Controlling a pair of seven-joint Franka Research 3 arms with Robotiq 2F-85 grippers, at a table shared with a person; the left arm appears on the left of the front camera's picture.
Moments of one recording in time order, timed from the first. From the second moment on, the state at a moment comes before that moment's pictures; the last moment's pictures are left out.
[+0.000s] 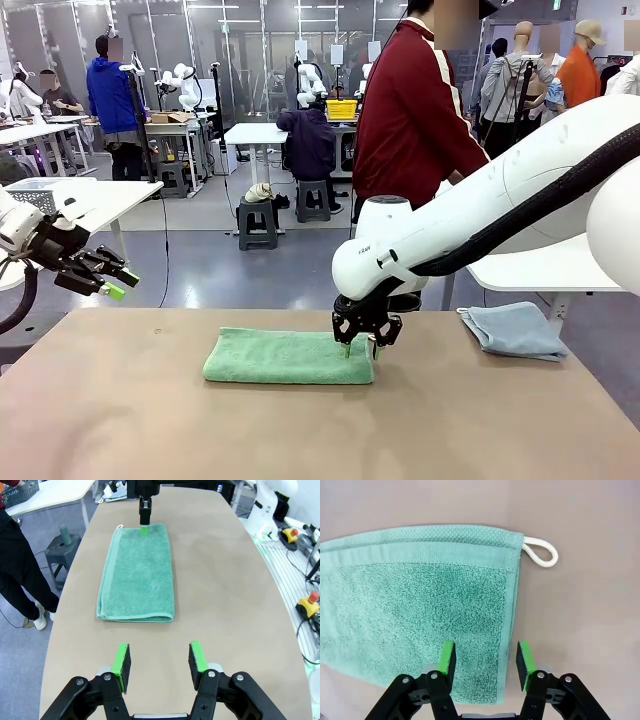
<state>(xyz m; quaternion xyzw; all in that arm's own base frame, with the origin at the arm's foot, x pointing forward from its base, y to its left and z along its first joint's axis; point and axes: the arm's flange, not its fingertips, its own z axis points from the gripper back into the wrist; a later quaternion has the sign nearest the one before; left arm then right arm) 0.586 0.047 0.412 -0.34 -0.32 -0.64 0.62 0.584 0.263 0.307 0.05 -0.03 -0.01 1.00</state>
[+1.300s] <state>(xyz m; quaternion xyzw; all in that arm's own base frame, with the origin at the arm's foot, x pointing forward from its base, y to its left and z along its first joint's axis) 0.586 0.047 0.412 -0.34 -0.32 -0.64 0.62 0.587 0.253 0.304 0.07 -0.03 -0.01 1.00</state>
